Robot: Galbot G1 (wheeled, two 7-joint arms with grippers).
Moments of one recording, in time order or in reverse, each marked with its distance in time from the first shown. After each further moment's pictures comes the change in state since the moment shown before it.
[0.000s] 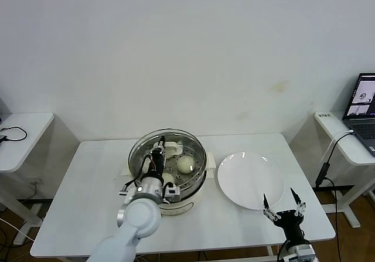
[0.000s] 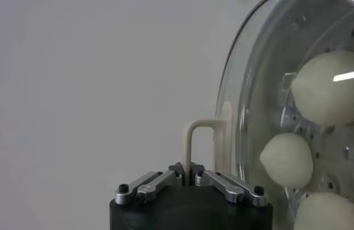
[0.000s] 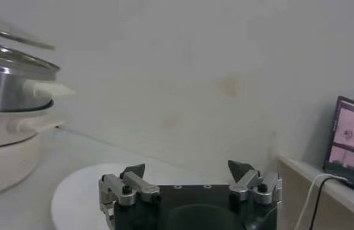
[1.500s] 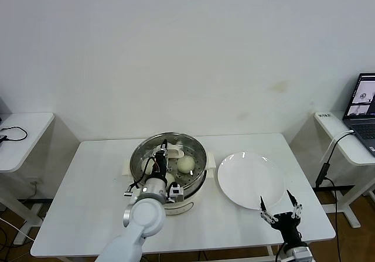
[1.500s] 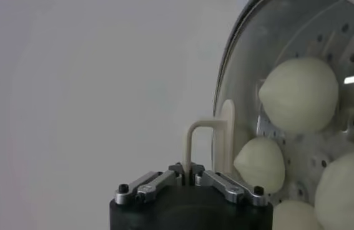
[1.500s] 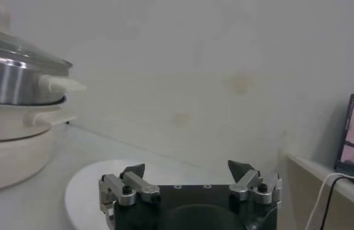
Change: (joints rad) left arm 0.014 -0.063 -0.023 0.050 0.052 -0.023 0.012; right arm -0.014 -0.004 -0.013 -0.010 -0.006 0.019 -0.007
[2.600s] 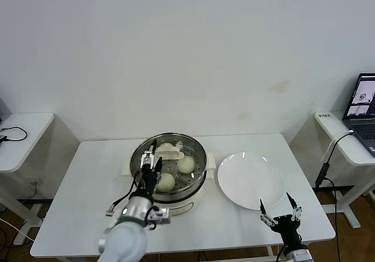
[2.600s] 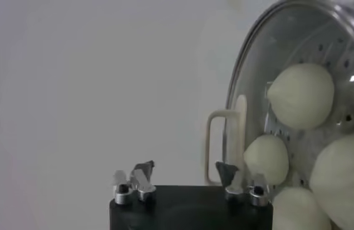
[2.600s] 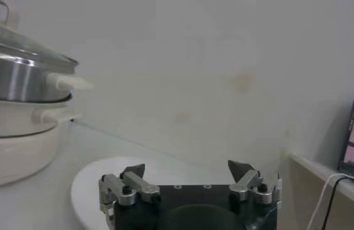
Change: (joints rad) left arm 0.244 0.089 -0.107 -0.245 -0.119 -0.092 -0.115; right arm -0.017 -0.003 -0.001 0.000 -0.006 0.003 -0.002
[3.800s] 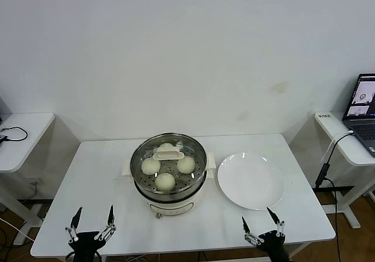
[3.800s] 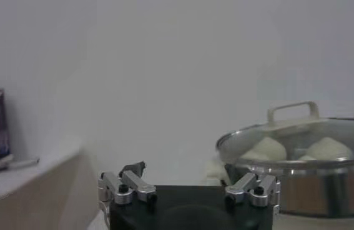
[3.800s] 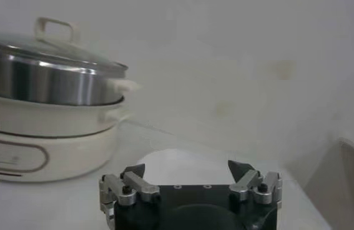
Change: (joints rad) left arm 0.695 -0.083 -0.441 -0.089 -1.420 -0.560 -0.430; right arm -0.174 -0.191 -0.183 0.092 0.197 -0.047 0.064
